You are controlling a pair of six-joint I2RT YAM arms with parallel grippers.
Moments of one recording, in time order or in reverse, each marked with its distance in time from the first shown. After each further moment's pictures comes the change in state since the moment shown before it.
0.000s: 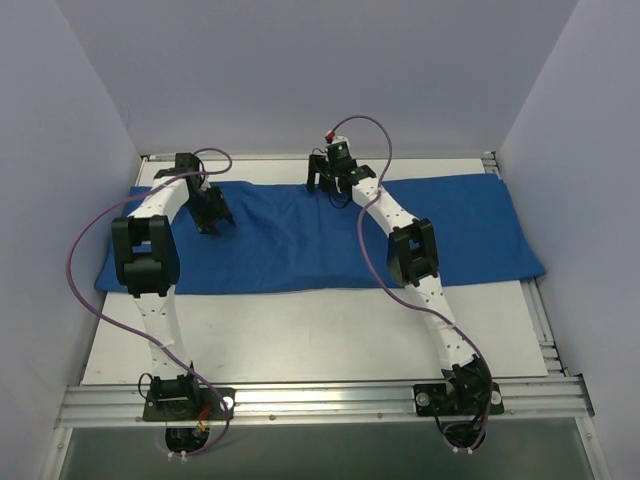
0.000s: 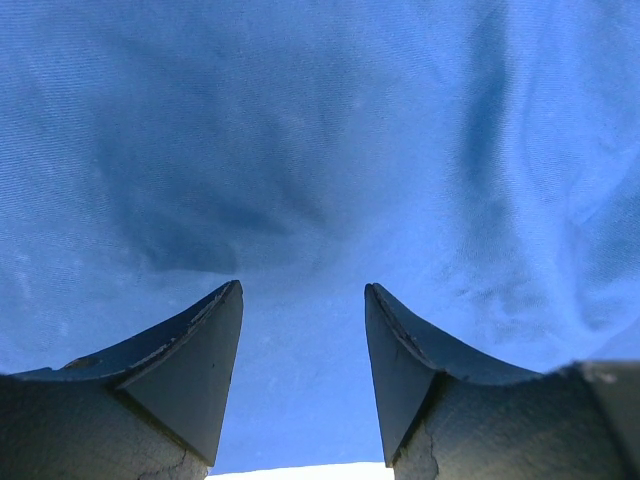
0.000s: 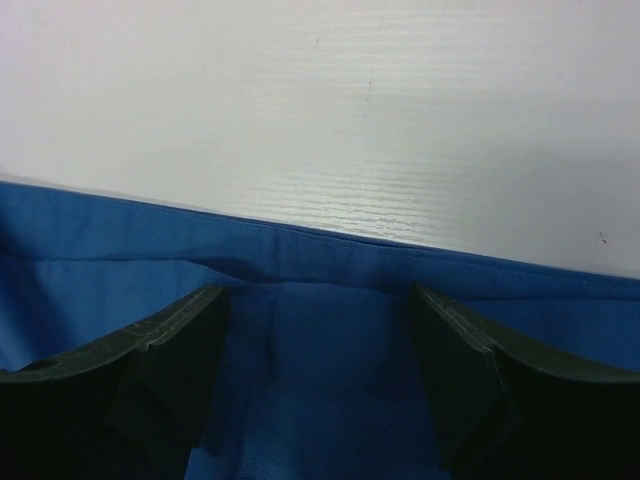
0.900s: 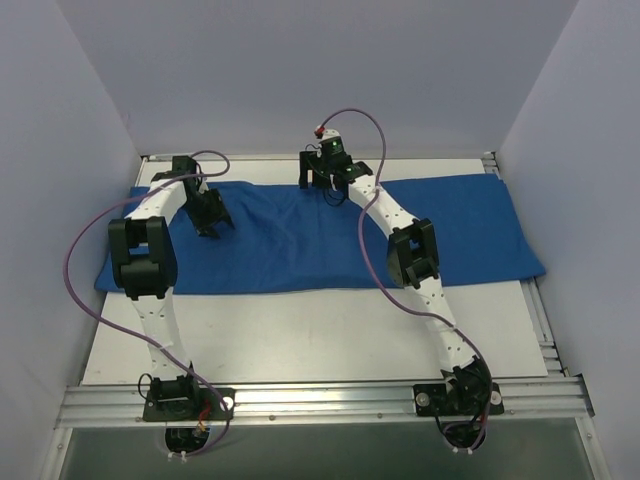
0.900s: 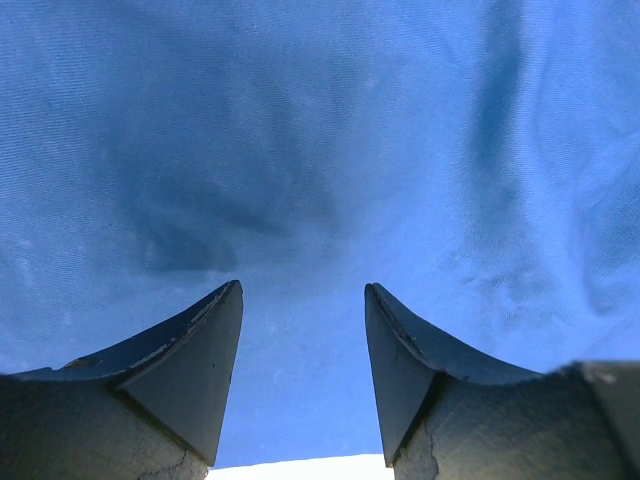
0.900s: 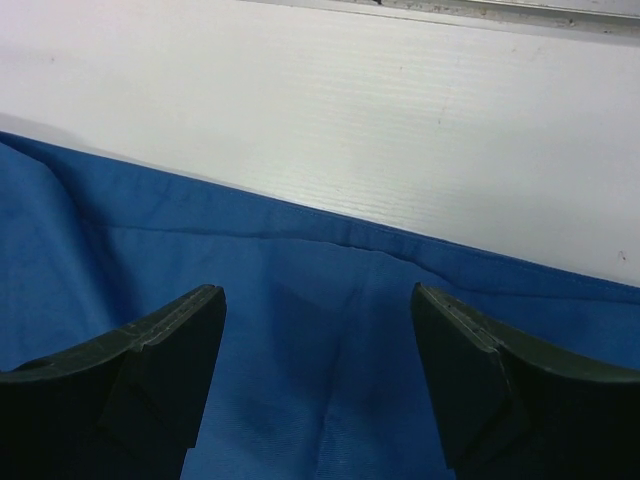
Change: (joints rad) left arm 0.013 -0.027 -0.050 0.021 0.023 0.000; right arm 0.038 -0.072 -0.024 0.000 0.000 -0.093
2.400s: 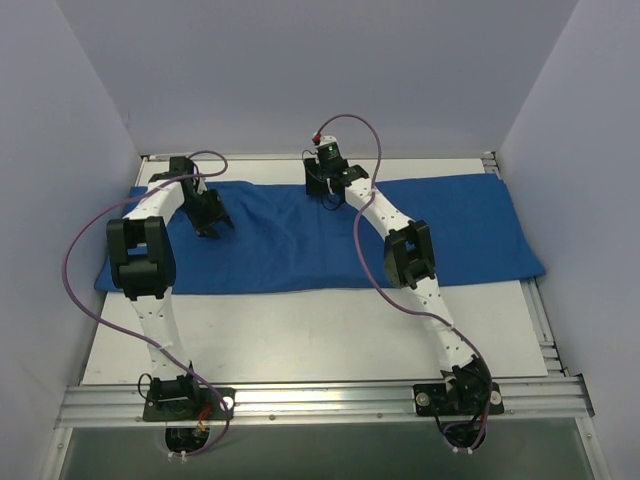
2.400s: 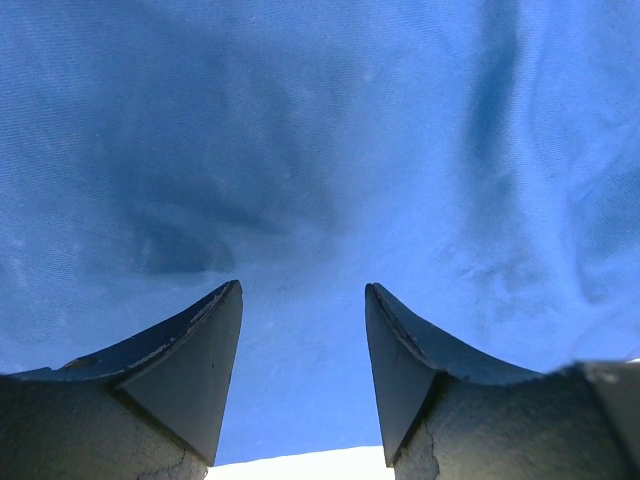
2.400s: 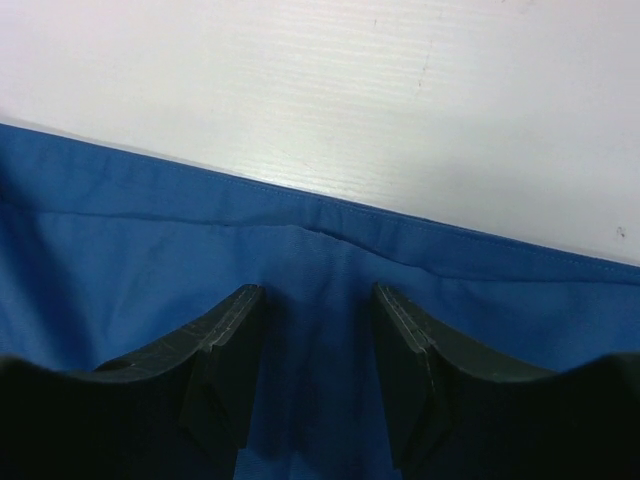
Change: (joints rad) left arm 0.014 -0.004 -0.016 0.009 0.041 0.000; right arm 0.014 0.041 0.029 -0.046 0.060 -0.036
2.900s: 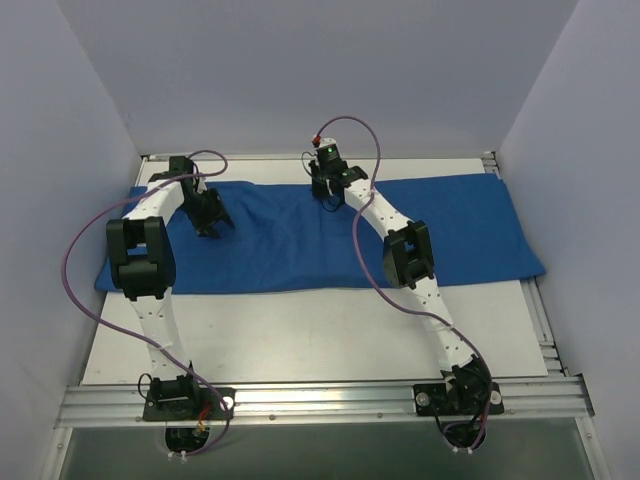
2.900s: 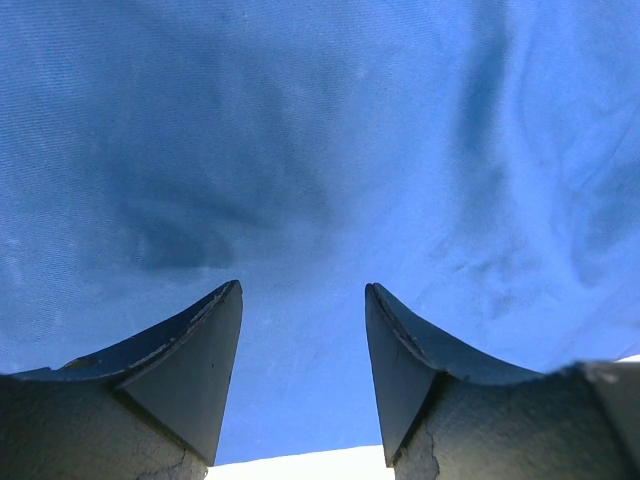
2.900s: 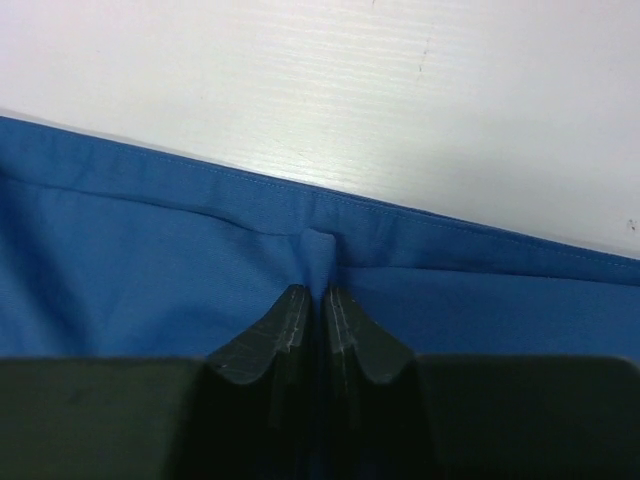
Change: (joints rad) left arm 0.000 -0.005 -0.001 0.001 0.006 0.000; right arm 0.001 0.021 0.006 -0.013 -0.001 0.000
